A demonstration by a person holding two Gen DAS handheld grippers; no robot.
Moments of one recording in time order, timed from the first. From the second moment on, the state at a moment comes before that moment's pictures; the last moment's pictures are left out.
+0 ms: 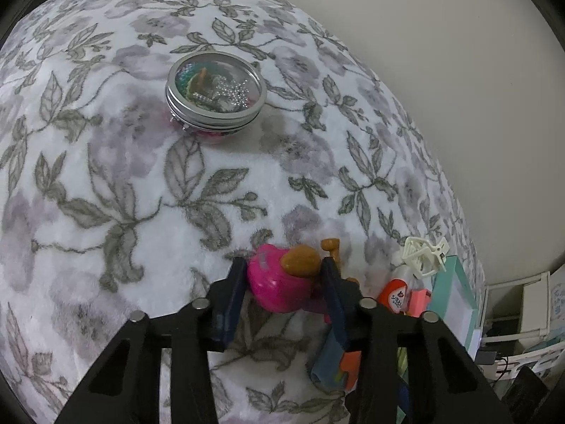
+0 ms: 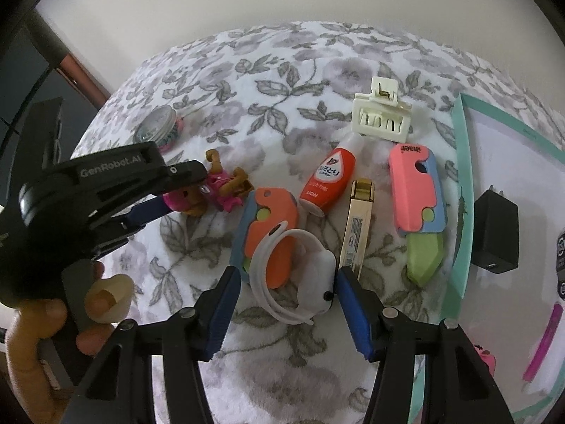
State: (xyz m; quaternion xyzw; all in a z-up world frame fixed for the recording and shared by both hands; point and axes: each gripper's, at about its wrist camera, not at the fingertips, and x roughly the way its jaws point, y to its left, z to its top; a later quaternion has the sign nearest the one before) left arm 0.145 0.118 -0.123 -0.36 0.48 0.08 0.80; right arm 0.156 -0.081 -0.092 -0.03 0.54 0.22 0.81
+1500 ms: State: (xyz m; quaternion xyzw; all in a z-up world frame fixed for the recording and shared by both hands) left arm 0.123 0.082 0.029 -0.35 0.38 -0.01 0.85; right arm 0.166 -0.202 0.023 0.07 0.44 0.16 0.88
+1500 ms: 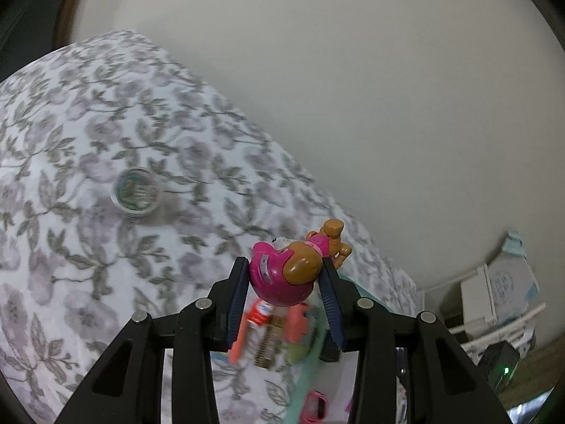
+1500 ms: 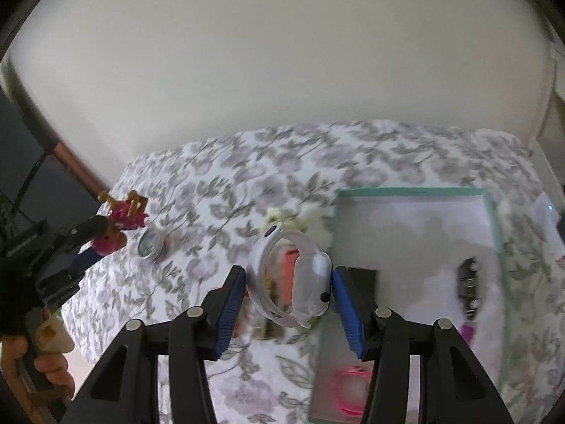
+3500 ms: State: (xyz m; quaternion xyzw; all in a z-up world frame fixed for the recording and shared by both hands) left arm 0.153 -0.140 -0.107 -0.17 0.60 -0.10 0.77; right arm 0.193 -0.304 -0.084 -0.02 0.59 0.02 0.81
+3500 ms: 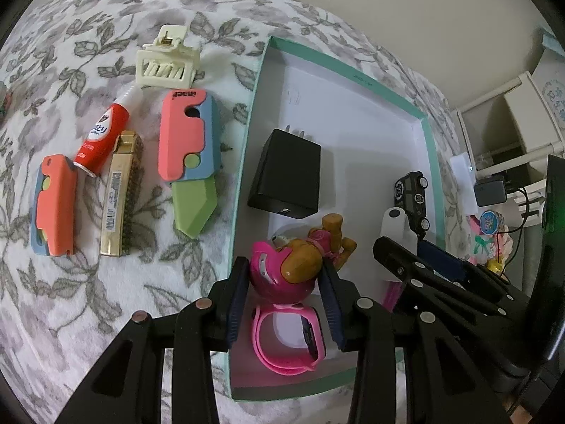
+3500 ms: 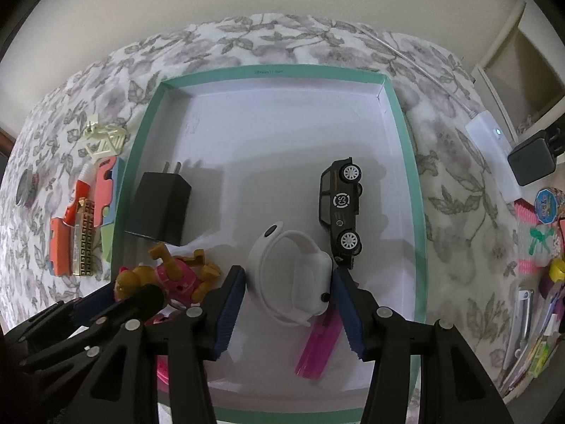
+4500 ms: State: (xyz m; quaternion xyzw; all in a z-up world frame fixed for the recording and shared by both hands) left arm 0.146 -0.097 -0.021 -0.14 0.52 -0.06 0.84; right arm 0.176 -0.299 0.006 -0.03 0.48 0.01 0.88
